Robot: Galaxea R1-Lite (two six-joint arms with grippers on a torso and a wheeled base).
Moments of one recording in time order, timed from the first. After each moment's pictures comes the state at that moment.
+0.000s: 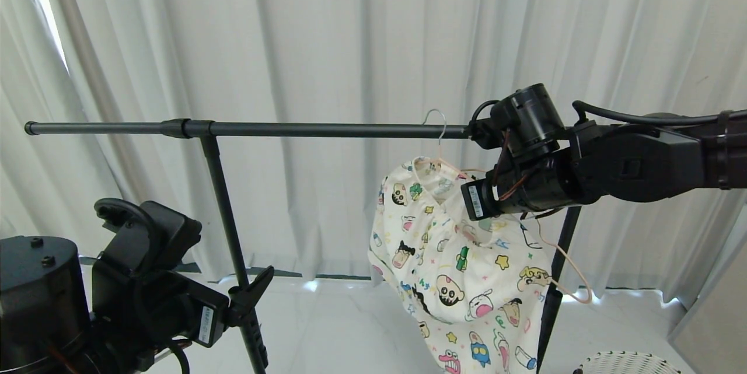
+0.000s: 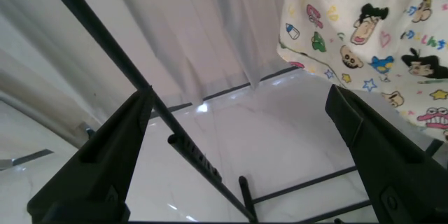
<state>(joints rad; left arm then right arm) -0.51 1.26 -0.31 -0.61 0.28 0.22 0.69 1.91 -1.49 0.29 -0.20 0.23</state>
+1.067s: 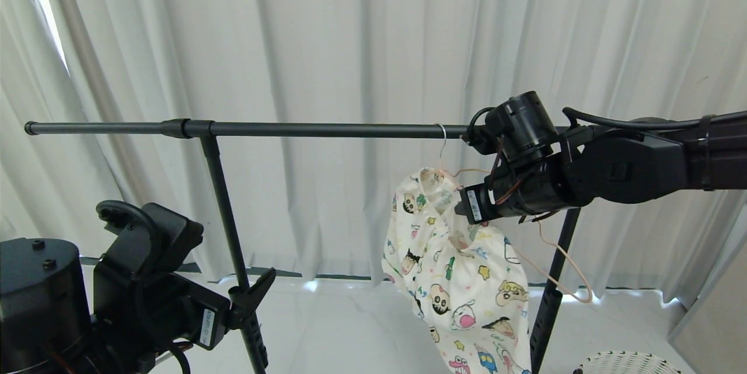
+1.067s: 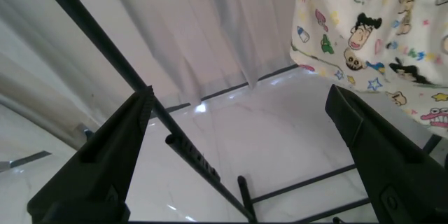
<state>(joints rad) -0.52 1.26 -0.31 -0.61 0.28 0.22 0.68 1.93 -1.50 0.30 -0.21 0.24</state>
